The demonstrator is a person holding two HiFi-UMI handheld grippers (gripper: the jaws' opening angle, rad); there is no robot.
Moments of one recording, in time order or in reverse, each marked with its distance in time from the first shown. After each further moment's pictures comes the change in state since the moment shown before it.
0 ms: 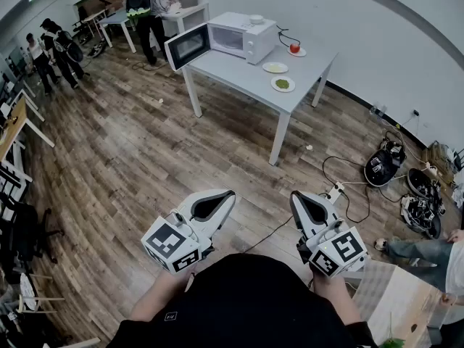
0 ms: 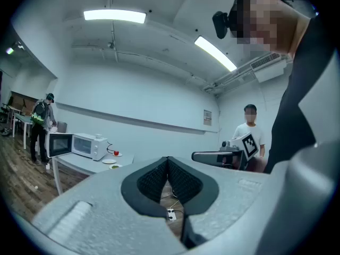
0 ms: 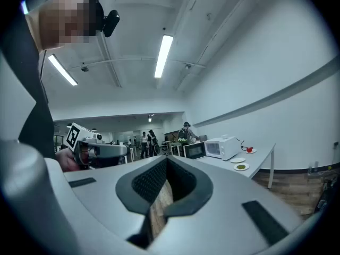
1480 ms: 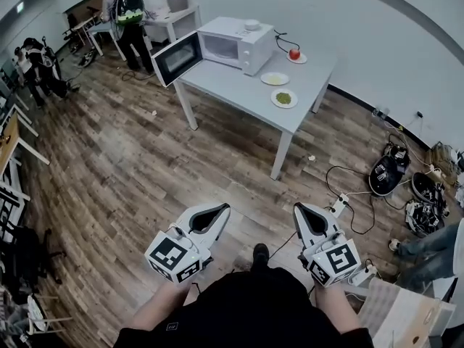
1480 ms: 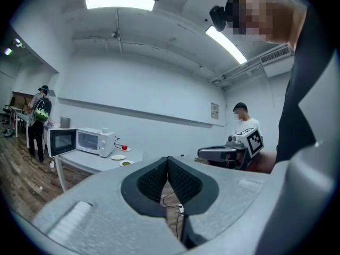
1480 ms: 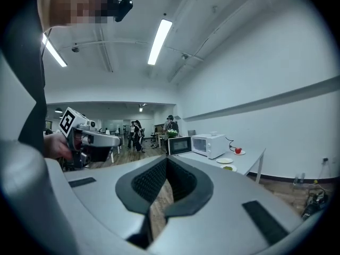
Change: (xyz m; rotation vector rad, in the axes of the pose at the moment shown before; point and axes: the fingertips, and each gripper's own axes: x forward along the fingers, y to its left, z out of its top) left arm 0.067 0.132 -0.024 -0.002 0.073 0.038; right arm 0.104 -0.095 -0.028 -0.083 0.093 -0.116
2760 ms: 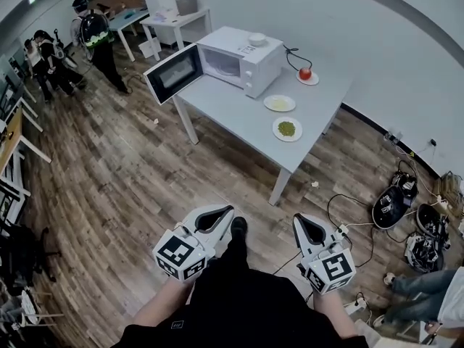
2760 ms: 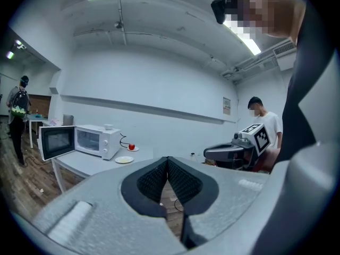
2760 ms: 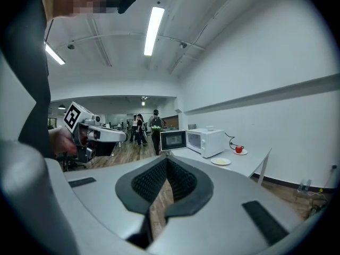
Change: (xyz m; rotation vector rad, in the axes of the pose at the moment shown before) left arm 0.177 0.106 0.006 -0.008 0.046 0.070; right arm 0.112 -0.163 -0.008 -0.016 0.073 0.050
